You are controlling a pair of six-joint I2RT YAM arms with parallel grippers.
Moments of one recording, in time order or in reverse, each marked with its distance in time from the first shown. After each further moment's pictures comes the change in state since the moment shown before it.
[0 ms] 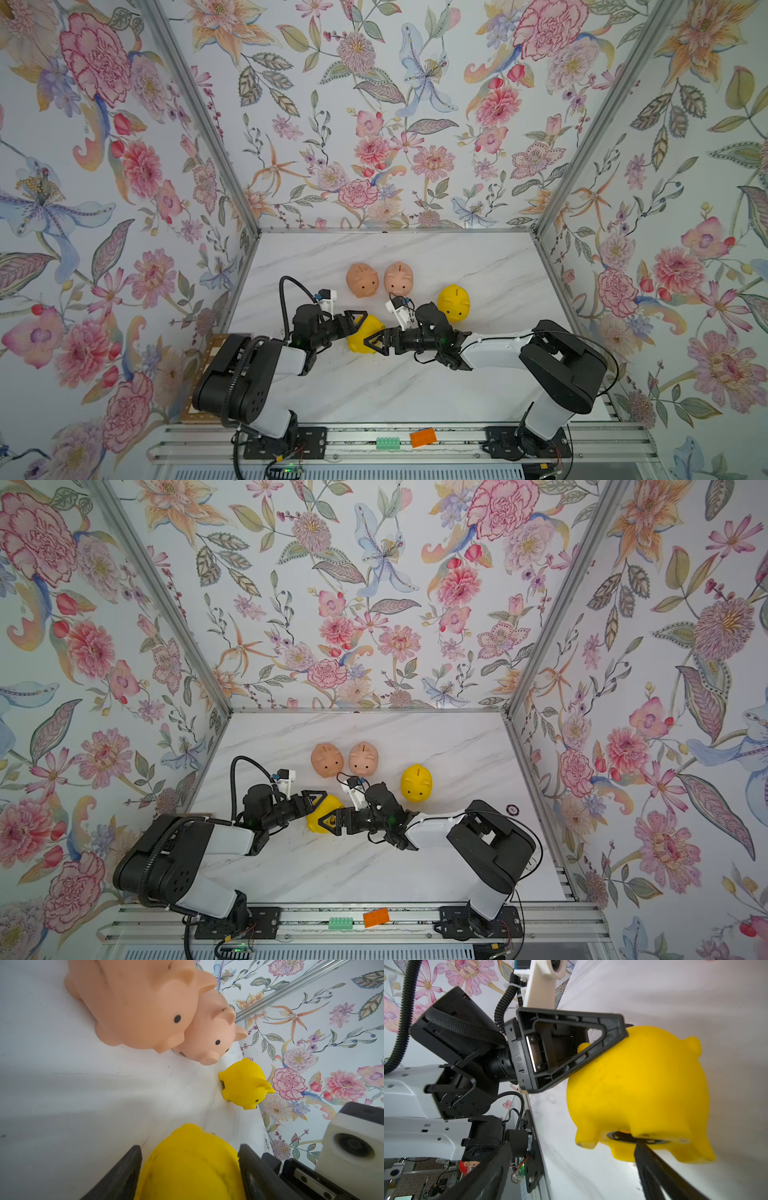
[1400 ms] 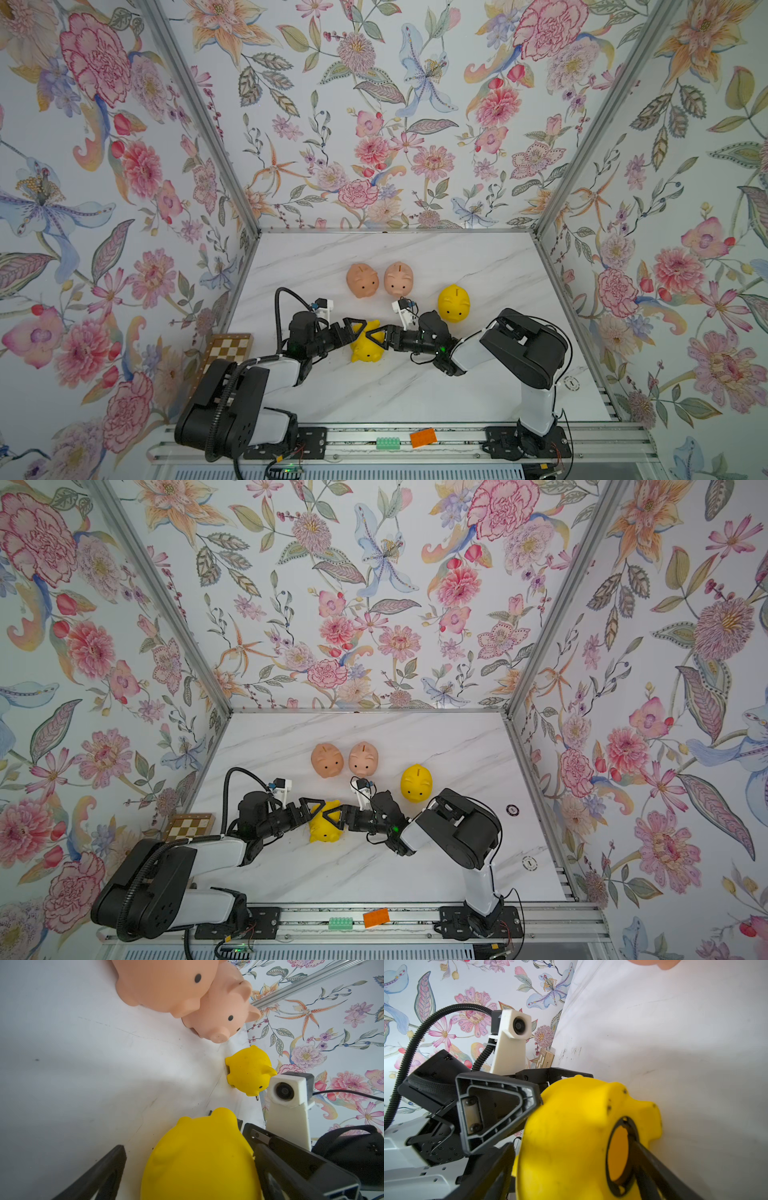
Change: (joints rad) left arm 0.011 -0.200 -0.059 -0.232 -0.003 -0.028; right arm -0.030 0.232 -0.067 0.436 0.035 0.205
